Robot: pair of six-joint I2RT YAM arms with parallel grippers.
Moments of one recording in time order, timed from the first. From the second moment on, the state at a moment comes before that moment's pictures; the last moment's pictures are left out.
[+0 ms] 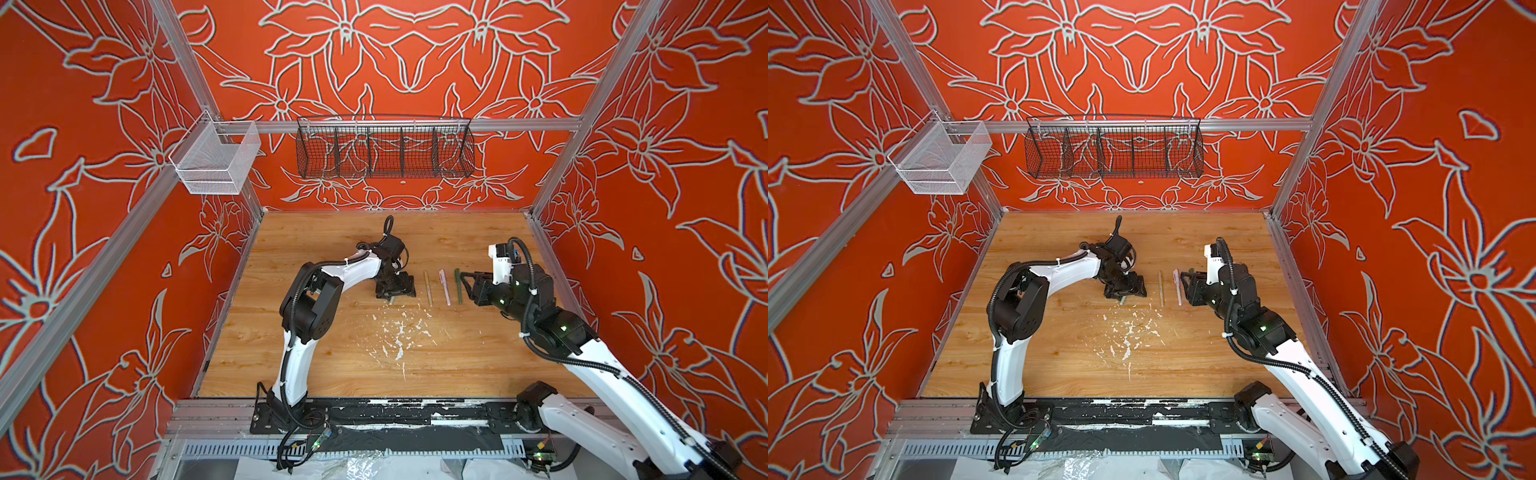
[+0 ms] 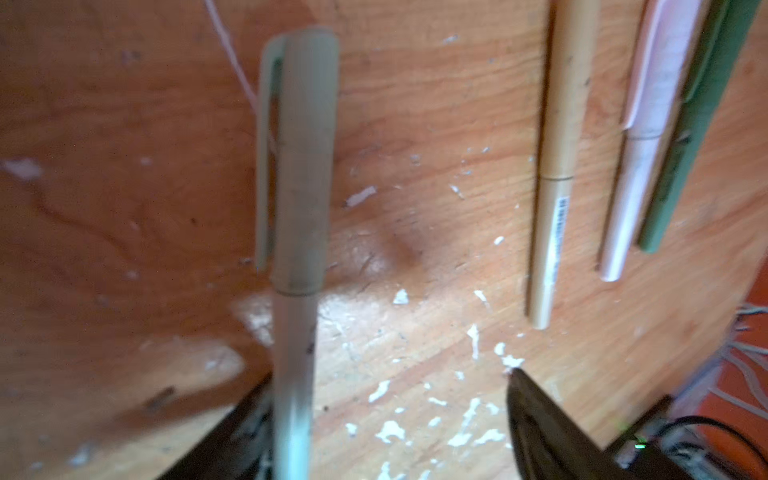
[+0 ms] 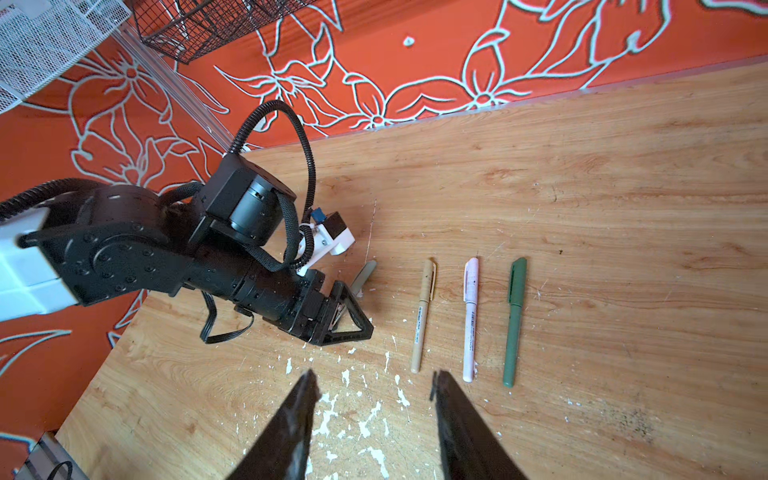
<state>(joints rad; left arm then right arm) -0.52 2.09 1.55 -0.74 0.36 -0.51 0.46 0.83 0.81 -0.40 -0.01 0.45</state>
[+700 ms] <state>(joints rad) -0.53 1.51 1.41 -0.75 0.08 -0.39 0.46 0.78 0.81 -0.52 0.16 0.37</state>
